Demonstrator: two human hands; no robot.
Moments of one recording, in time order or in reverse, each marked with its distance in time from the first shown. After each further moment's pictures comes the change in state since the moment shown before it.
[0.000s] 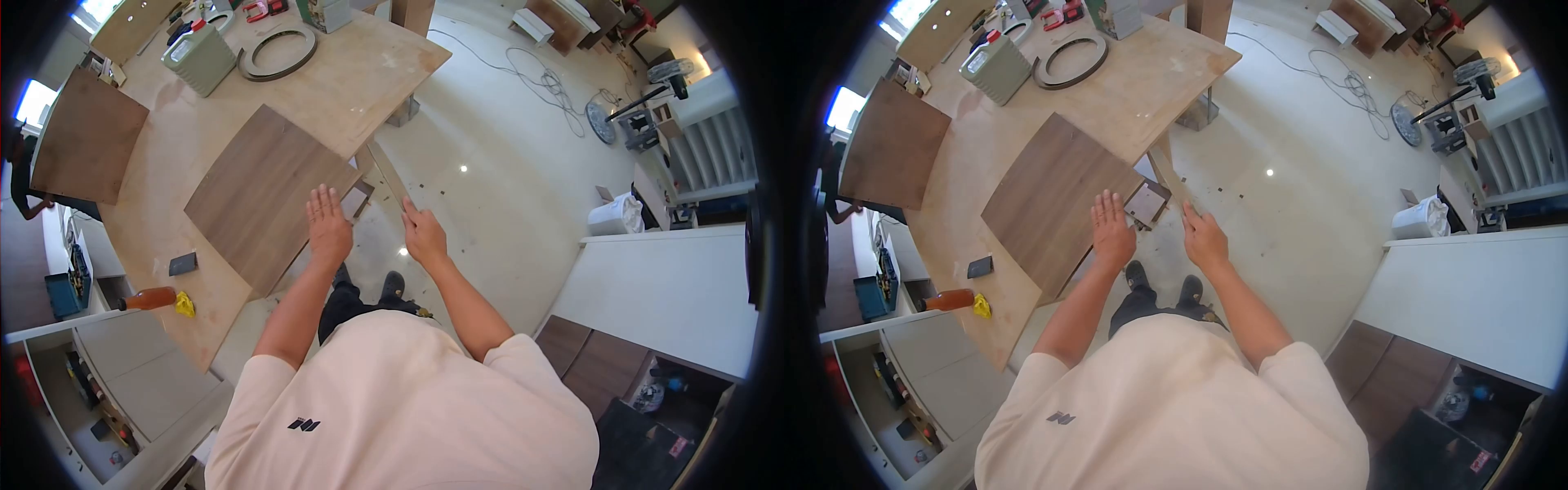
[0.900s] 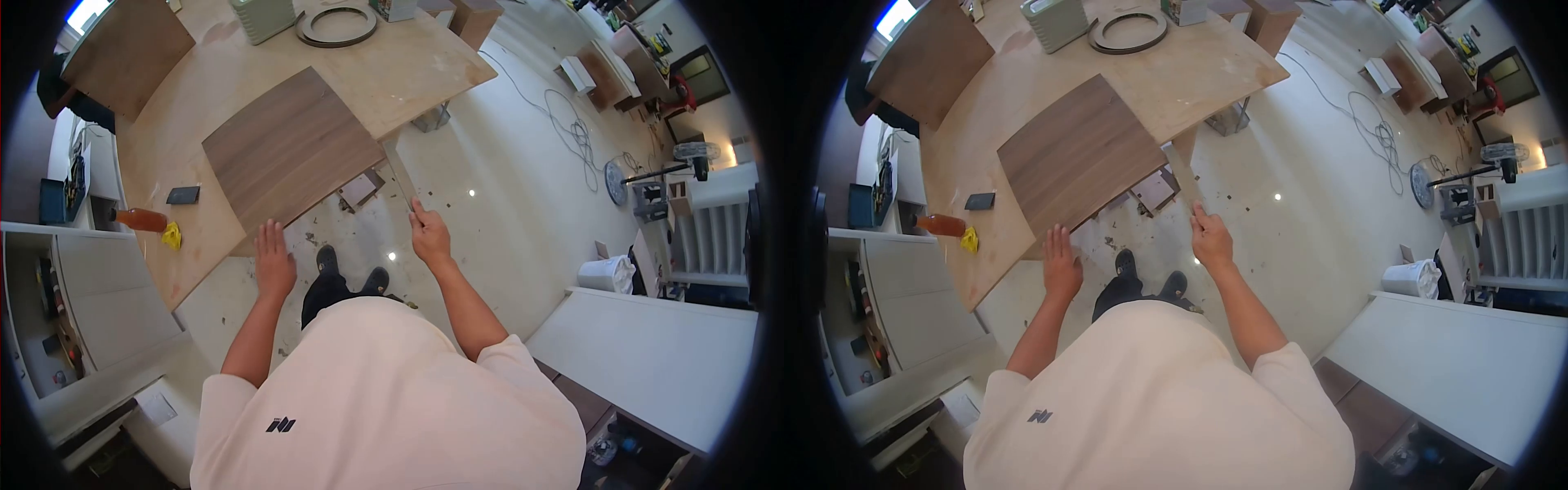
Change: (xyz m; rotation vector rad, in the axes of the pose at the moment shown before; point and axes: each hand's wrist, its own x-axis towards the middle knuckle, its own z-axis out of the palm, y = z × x) left_hand -0.173 -0.071 -0.041 0.058 -0.051 -0.345; right_hand -0.006 0.028 0.006 0.106 -0.061 -0.183
